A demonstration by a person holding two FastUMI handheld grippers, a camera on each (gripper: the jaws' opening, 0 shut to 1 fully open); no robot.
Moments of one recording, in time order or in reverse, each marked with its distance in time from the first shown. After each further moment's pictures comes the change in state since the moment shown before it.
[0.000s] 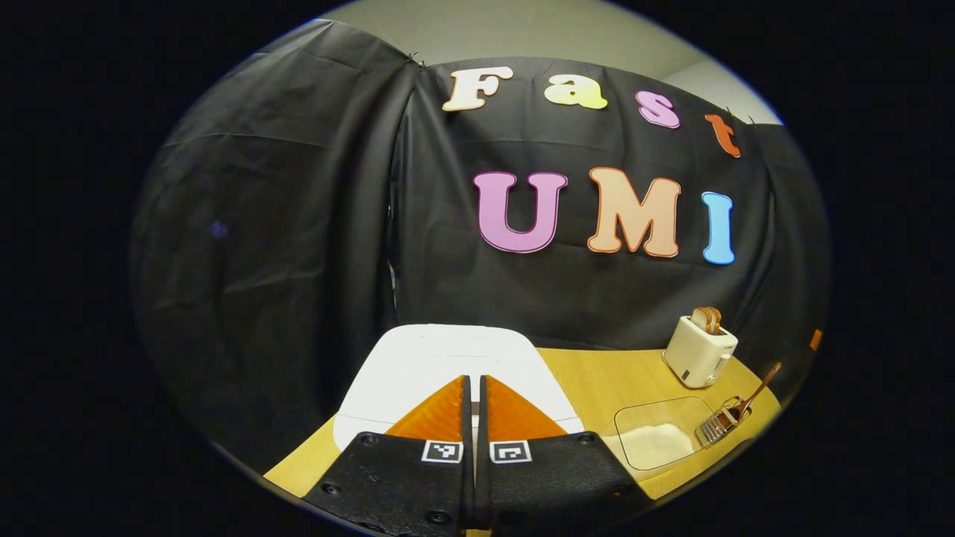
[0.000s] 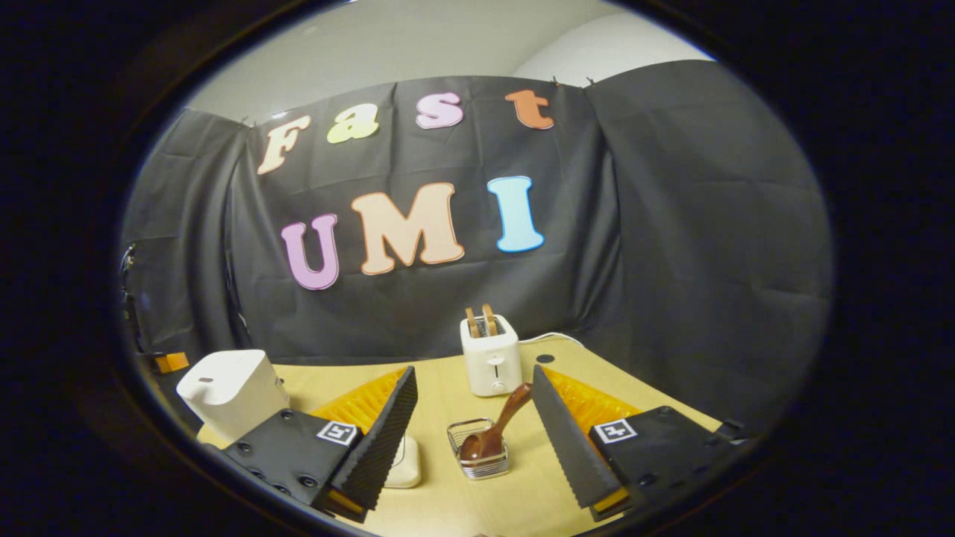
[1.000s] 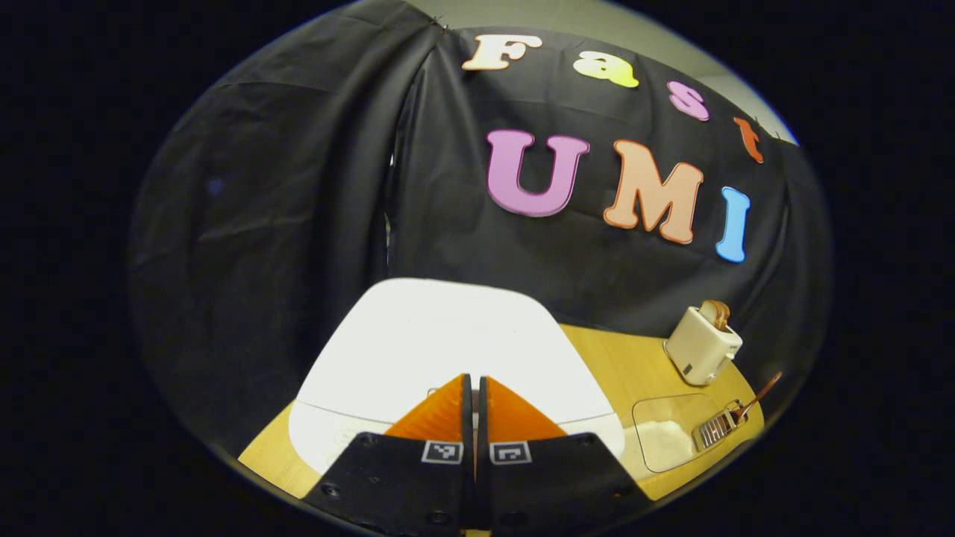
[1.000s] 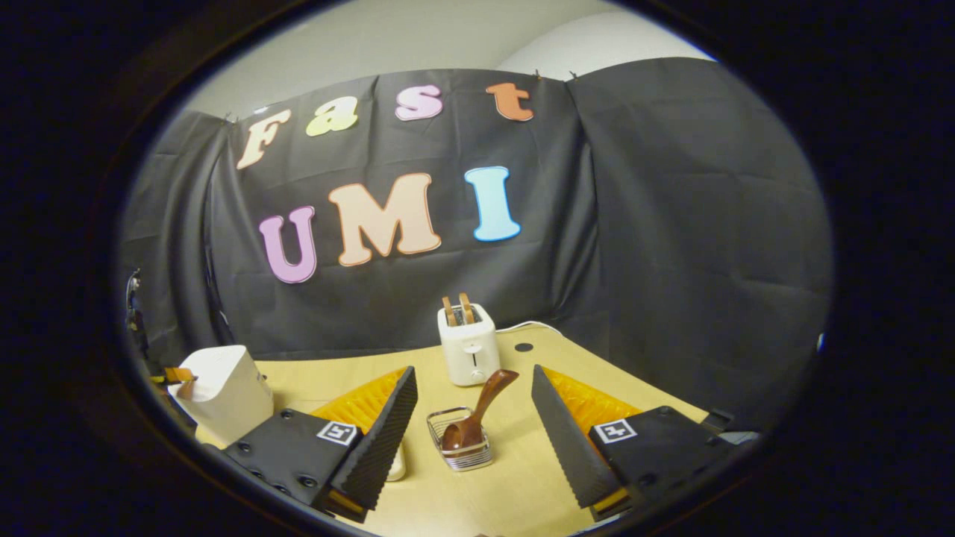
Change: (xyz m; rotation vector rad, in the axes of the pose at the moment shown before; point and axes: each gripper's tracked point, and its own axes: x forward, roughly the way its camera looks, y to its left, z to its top) left arm 0.038 0.011 -0.047 -0.097 0.149 -0.018; right arm -0.001 -0.020 -0.015 -0.010 0.036 -0.071
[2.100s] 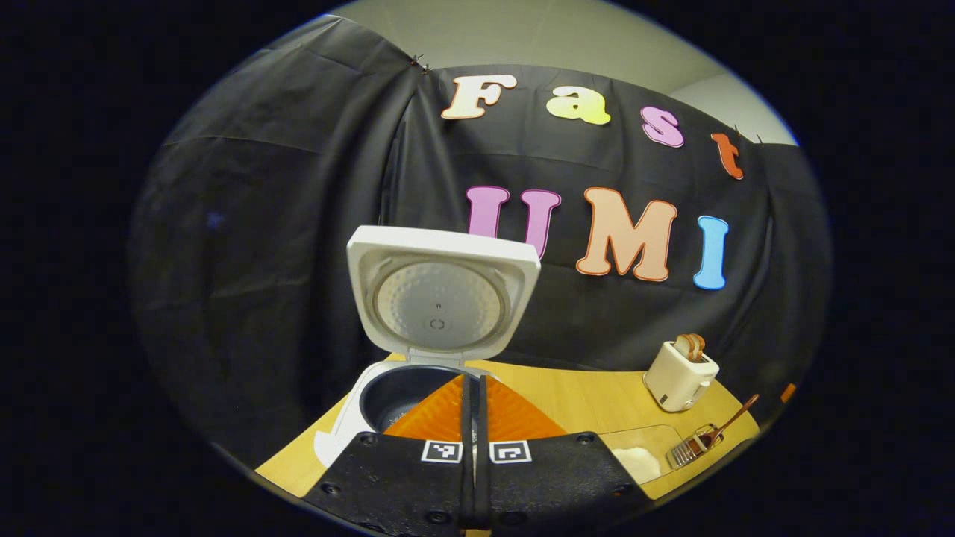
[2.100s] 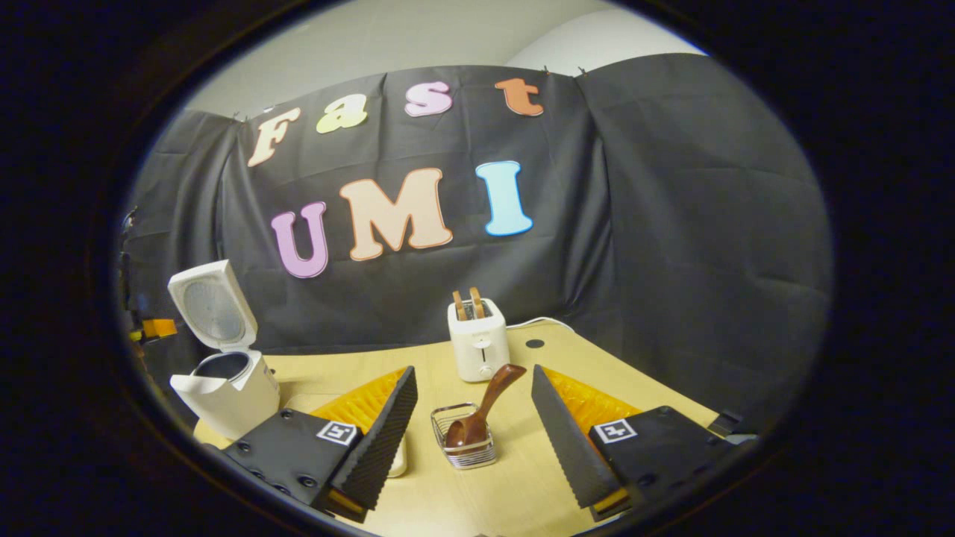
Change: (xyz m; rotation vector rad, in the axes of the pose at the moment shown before) left arm -0.053 -0.048 0.074 0.044 -0.188 -0.019; right arm 0.010 -0.003 -0.014 0.010 0.017 0.059
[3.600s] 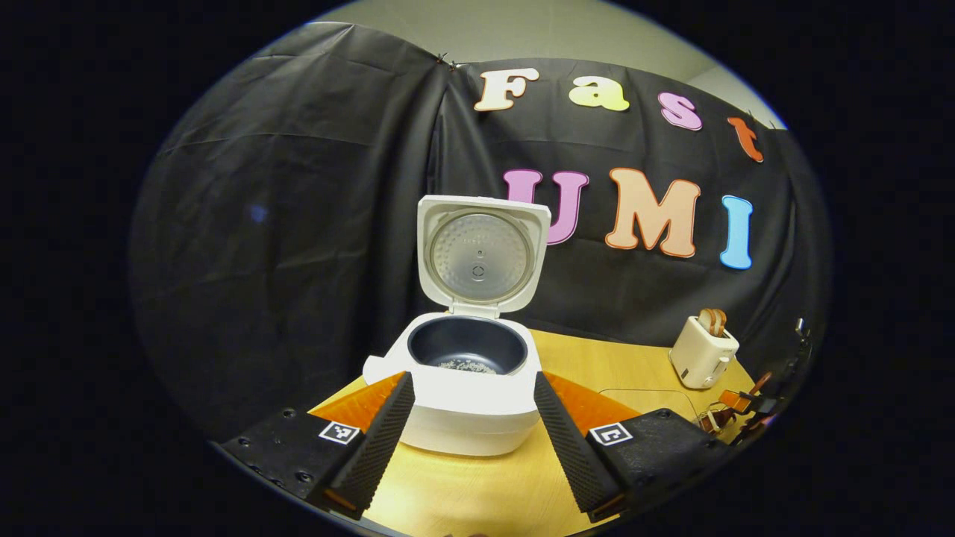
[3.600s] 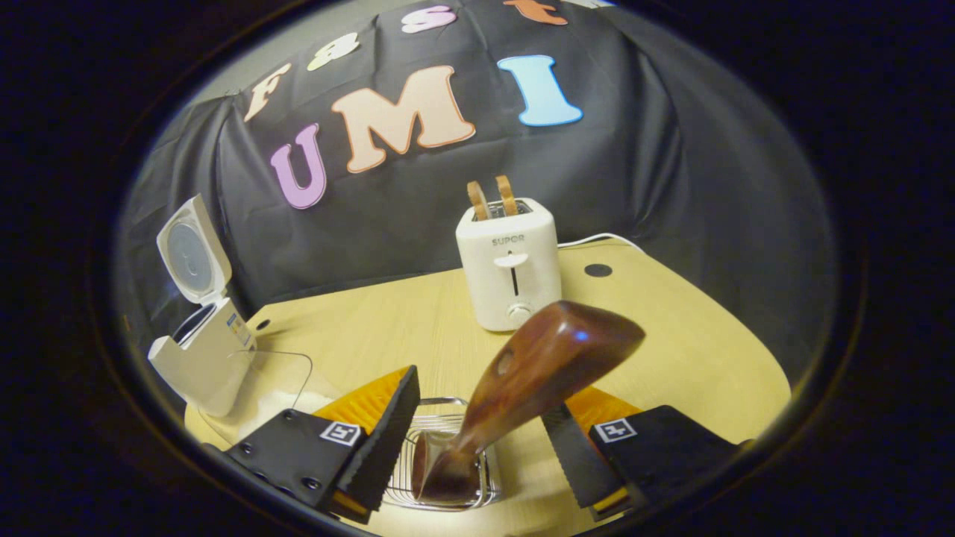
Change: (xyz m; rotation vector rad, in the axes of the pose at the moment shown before) left arm -0.088 0.008 -0.048 0.030 0.070 0.207; right arm 0.199 0.014 -0.146 0.014 0.312 0.199
